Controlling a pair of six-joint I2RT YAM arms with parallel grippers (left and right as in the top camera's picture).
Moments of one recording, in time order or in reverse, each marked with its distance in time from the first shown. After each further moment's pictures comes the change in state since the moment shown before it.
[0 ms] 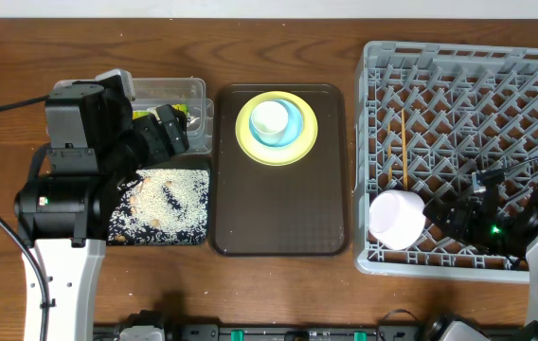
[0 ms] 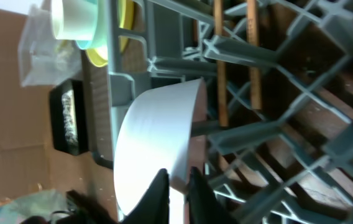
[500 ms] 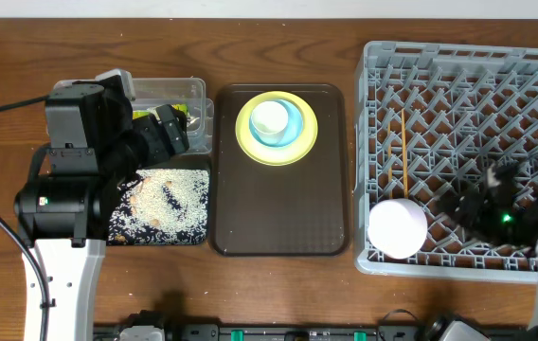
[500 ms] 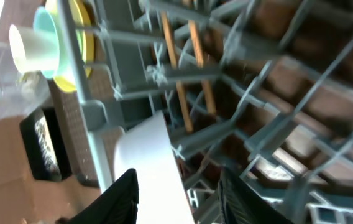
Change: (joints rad) left arm 0.000 0.000 0.000 0.000 0.000 0.000; right arm 0.000 0.004 0.132 -0.047 0.163 0.171
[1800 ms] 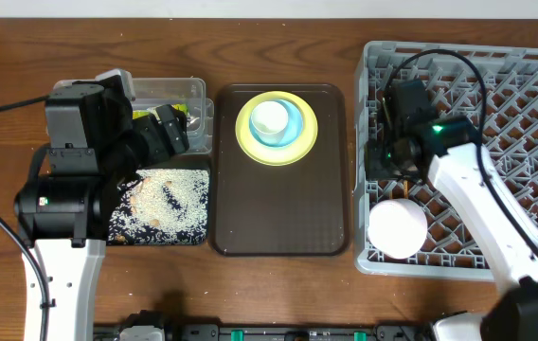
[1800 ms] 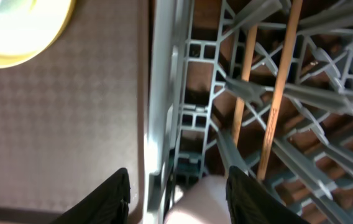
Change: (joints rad) left arm 0.000 0.000 0.000 0.000 0.000 0.000; right arm 0.854 0.311 0.393 0.039 0.679 0.347
